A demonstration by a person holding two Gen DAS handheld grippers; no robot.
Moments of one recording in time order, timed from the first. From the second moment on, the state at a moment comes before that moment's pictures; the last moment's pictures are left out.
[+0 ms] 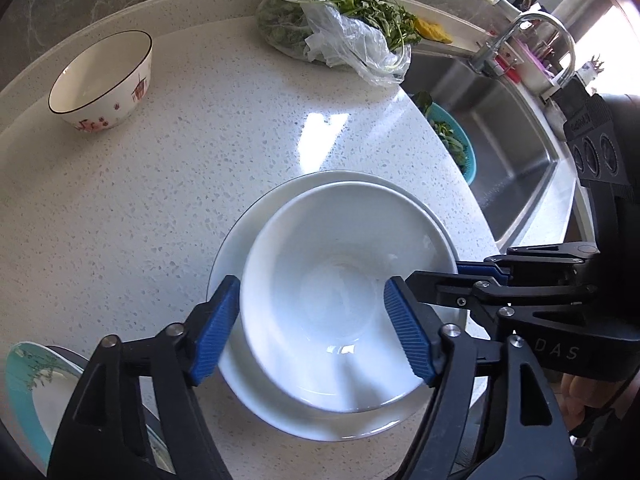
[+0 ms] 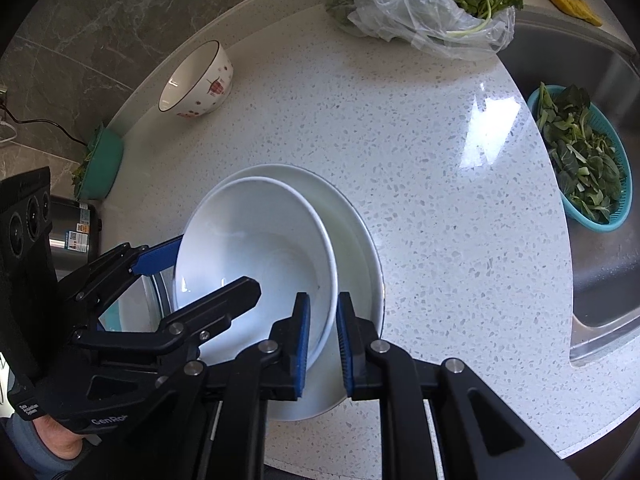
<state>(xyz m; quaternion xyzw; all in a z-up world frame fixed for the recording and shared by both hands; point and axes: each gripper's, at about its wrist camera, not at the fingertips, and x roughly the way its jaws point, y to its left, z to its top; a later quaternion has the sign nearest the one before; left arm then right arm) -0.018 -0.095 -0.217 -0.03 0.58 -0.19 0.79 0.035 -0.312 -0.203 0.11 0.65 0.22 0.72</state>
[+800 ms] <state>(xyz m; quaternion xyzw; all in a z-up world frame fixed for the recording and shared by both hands) -0.015 -0.018 -0.126 -0.09 0.52 -0.22 0.82 0.072 -0.353 -0.122 0.21 0.58 0.29 0.73</state>
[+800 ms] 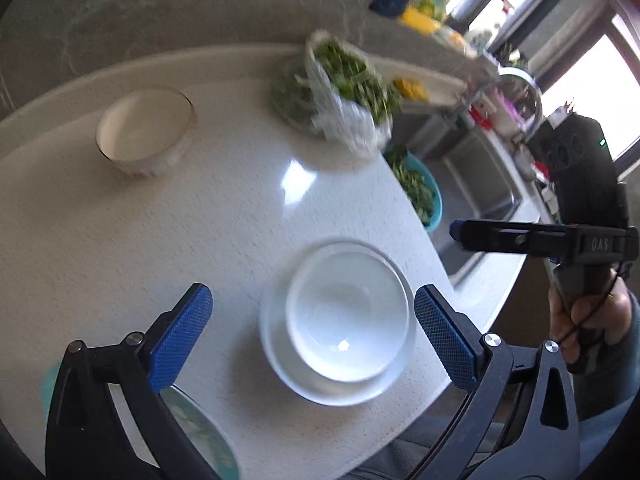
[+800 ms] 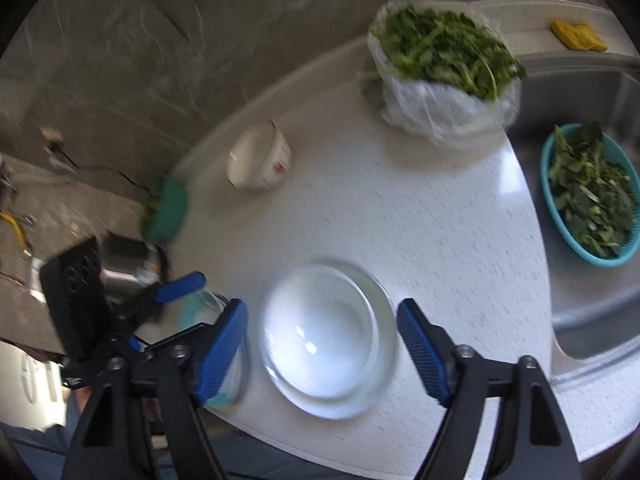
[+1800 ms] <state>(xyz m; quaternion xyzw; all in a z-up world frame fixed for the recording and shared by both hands) 0.185 0.157 -0.248 -0.12 0.55 -0.13 0.82 0.271 -0.177 -0.224 0.26 0.63 0.37 0.63</state>
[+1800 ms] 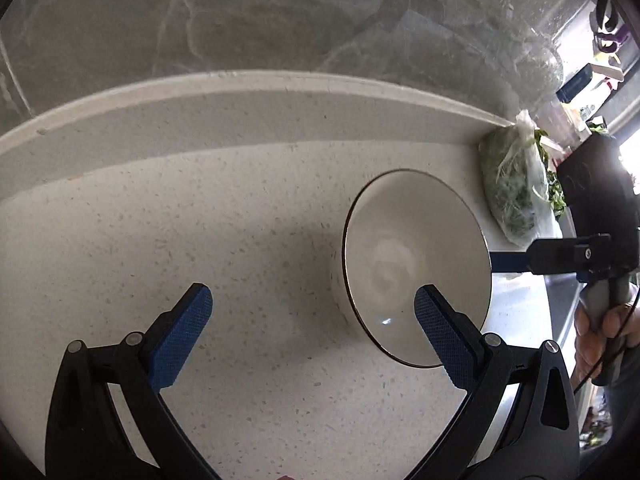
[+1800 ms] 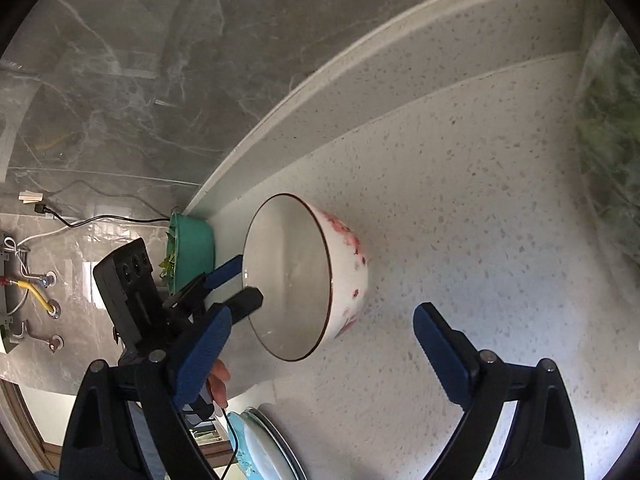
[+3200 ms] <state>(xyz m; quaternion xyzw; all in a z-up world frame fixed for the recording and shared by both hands) 0.219 0.151 -0.280 -0.22 0.59 -0.15 0.76 0.283 -0.156 -0.262 0.28 0.67 0.35 0.59</state>
